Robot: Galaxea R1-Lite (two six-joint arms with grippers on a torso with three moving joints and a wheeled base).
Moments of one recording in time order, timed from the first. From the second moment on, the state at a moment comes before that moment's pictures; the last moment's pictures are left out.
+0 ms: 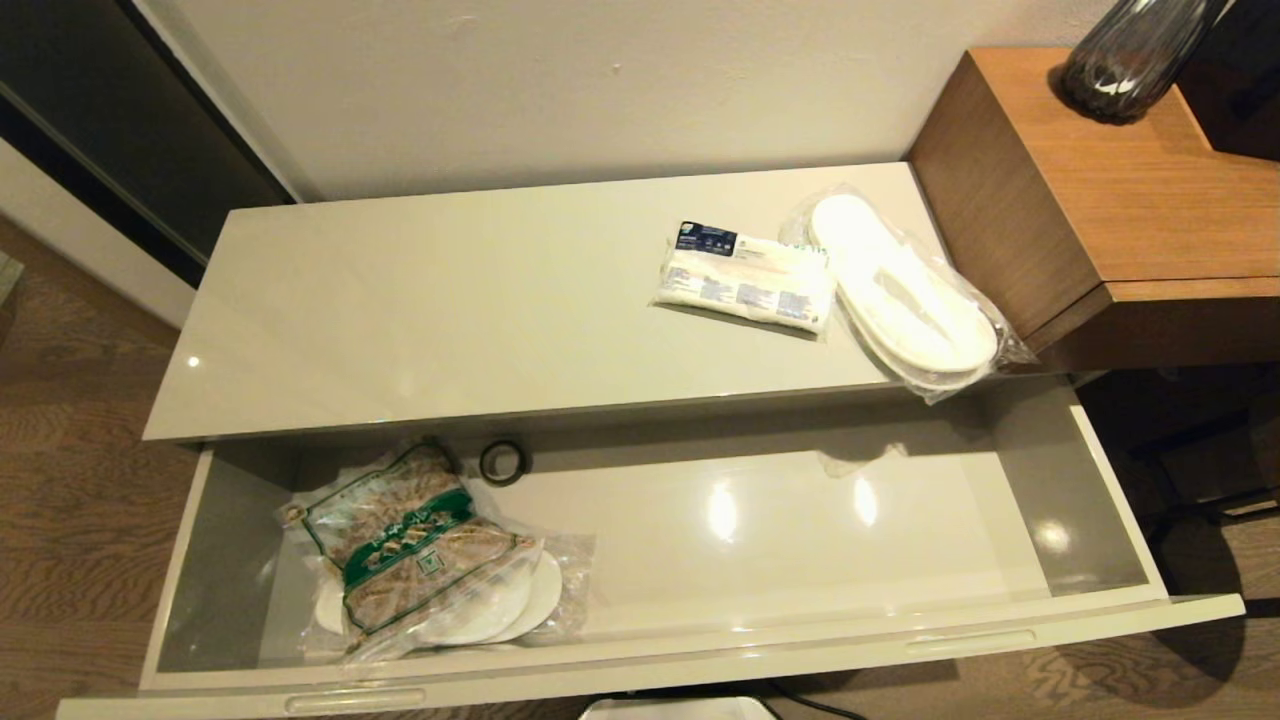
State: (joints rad) left arm 0.00 0.00 0.00 -0.05 0.00 -0.11; right arm 0.00 0.16 -0.03 0.04 0.03 -0.26
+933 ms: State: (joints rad) left arm 0.00 0.00 0.00 -0.05 0.00 -0.11; right arm -0.01 0.09 0.00 -0.01 0.00 -0.38
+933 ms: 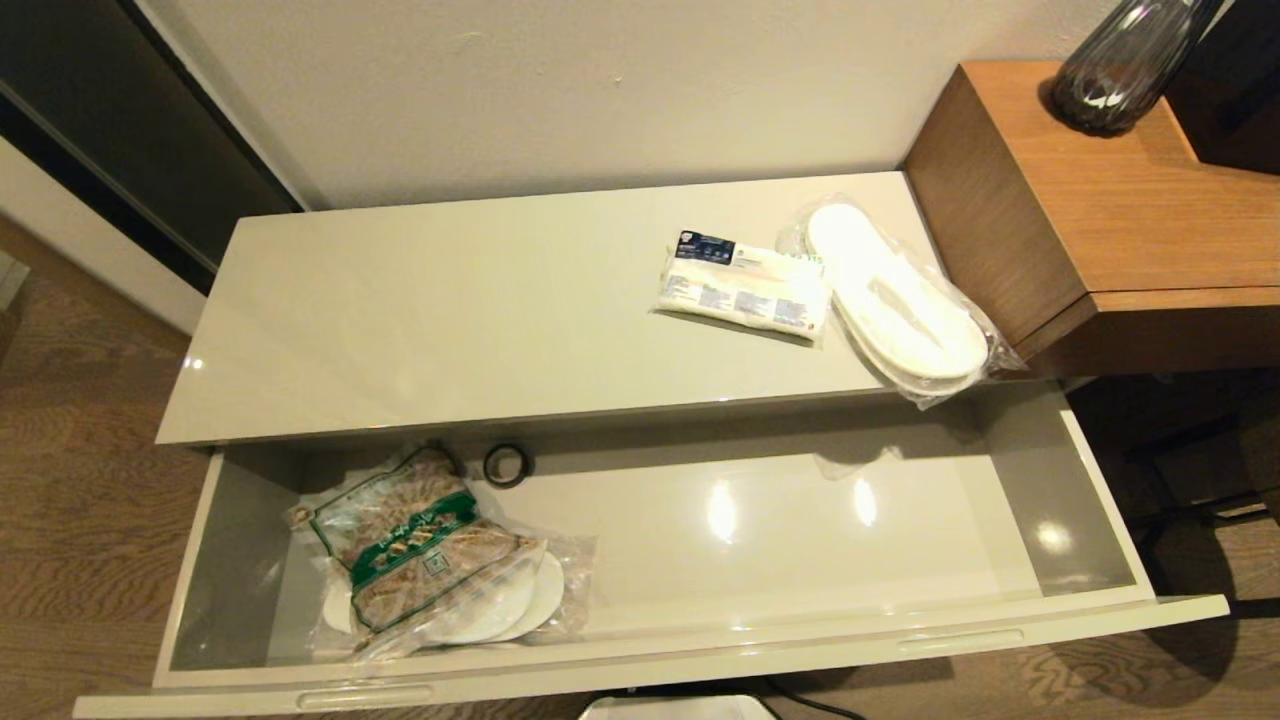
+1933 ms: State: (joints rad) left arm 0.00 0.00 0.00 -0.05 0.00 -0.11; right arm 0.29 1.24 -0.31 0.22 -0.30 -0.09
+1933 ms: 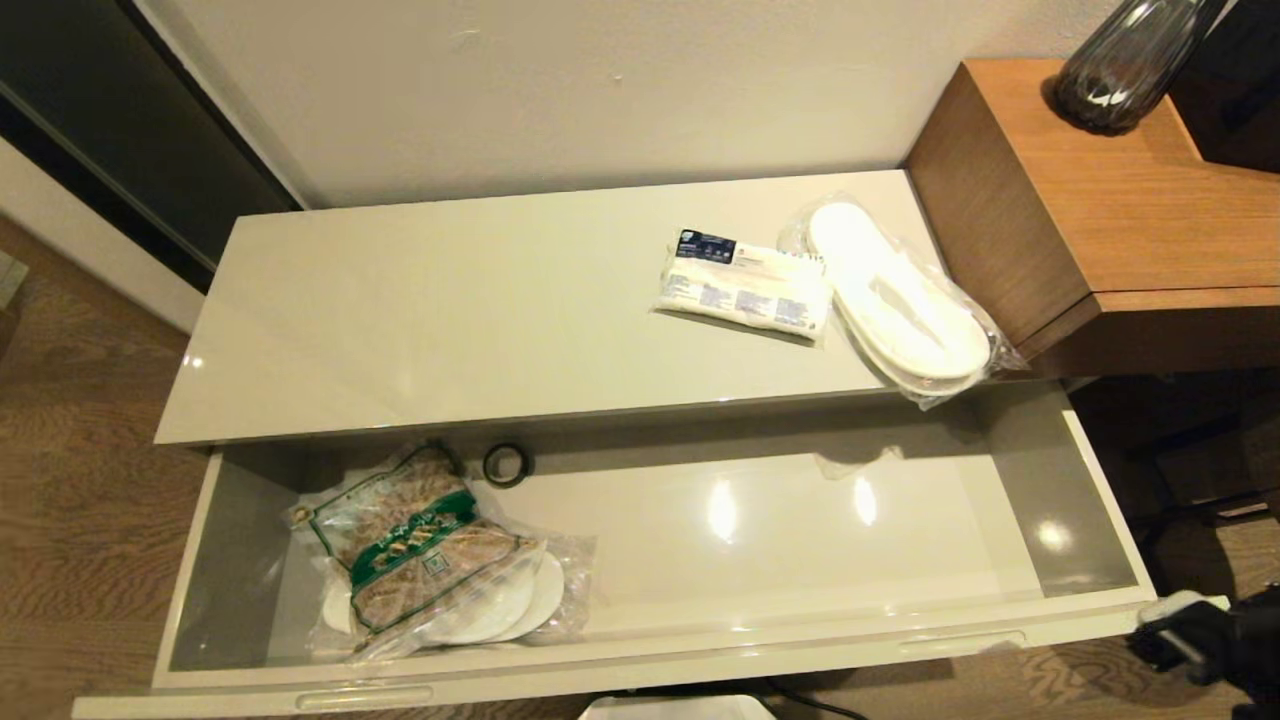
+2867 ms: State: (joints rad) left arm 0.00 0.00 0.00 -0.05 0.00 -0.11; right arm 0.30 1.80 -0.59 0.28 -0.30 0.39
